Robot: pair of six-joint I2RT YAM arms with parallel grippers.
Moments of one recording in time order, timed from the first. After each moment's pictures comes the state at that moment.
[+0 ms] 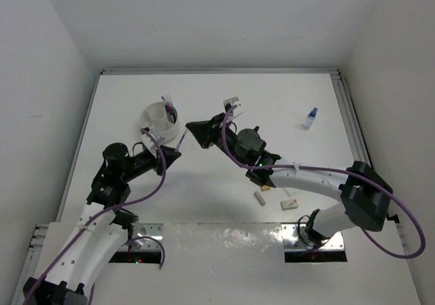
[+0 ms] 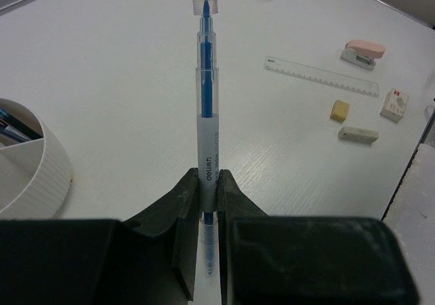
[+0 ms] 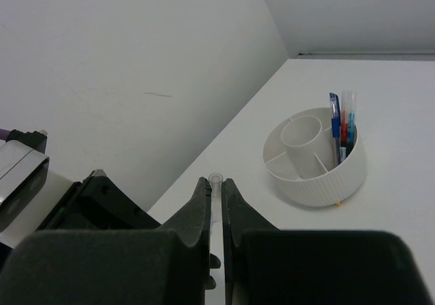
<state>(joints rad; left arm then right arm) -0.25 0.56 0.44 -0.11 0.61 0.04 0.99 1.45 0.83 0.76 0.20 0.49</state>
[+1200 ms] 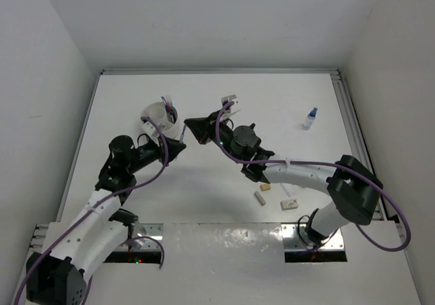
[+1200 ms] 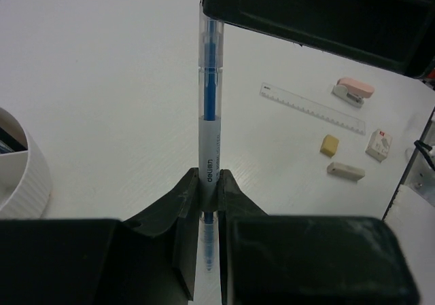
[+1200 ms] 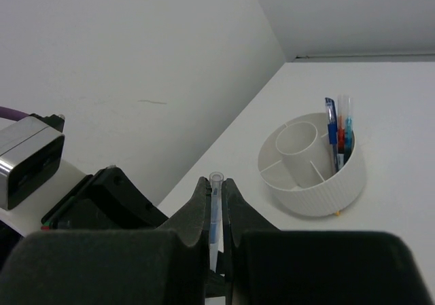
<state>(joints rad) -0.25 0.72 0.44 0.12 0.58 -0.13 0.97 1.54 0.85 0.83 0.18 0.53</state>
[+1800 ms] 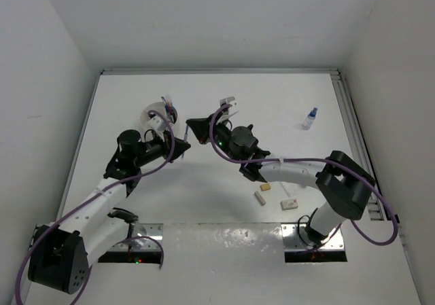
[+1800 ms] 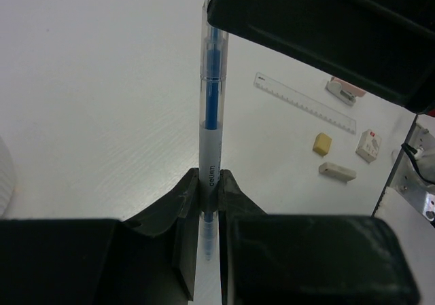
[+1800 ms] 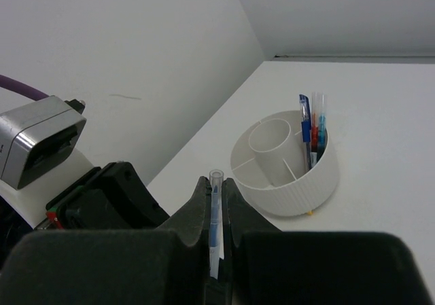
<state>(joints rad) -0.25 0.92 0.44 0.26 0.60 -0.21 0.94 1.61 0.83 0.89 0.18 0.47</state>
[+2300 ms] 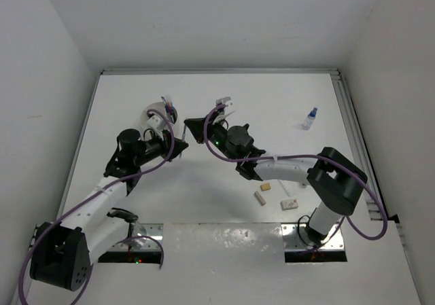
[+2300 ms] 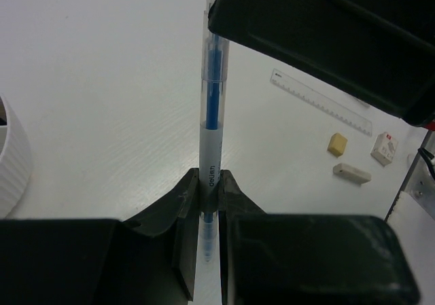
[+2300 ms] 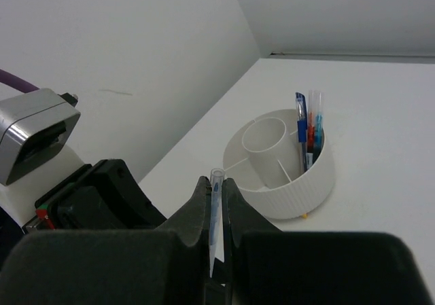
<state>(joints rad) -0.22 0.94 0.44 0.26 0.59 -0.20 0.94 1.67 0.85 0.92 0.17 0.45</state>
